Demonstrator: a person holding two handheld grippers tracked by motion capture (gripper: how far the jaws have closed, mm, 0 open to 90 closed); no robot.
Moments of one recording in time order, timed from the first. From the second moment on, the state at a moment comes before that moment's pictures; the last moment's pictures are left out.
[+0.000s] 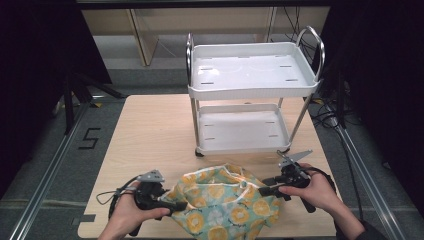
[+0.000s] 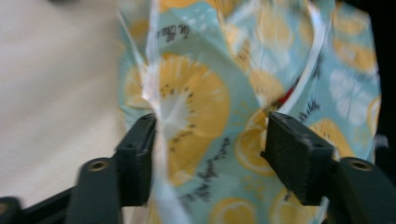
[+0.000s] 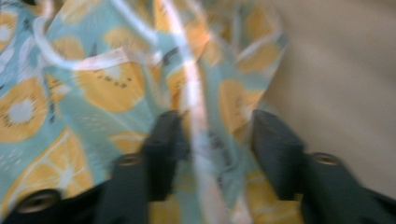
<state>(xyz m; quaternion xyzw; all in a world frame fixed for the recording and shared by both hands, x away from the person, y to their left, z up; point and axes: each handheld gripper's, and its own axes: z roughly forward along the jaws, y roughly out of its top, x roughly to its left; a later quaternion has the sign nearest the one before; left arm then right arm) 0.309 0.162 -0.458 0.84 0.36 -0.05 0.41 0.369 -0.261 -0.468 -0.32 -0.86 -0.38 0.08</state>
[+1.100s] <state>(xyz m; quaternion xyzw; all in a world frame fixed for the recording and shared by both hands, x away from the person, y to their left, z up) 0.315 0.147 -0.476 0.86 0.34 0.02 0.38 0.346 -0.276 -0.481 -0.17 -0.91 -0.38 -0.03</state>
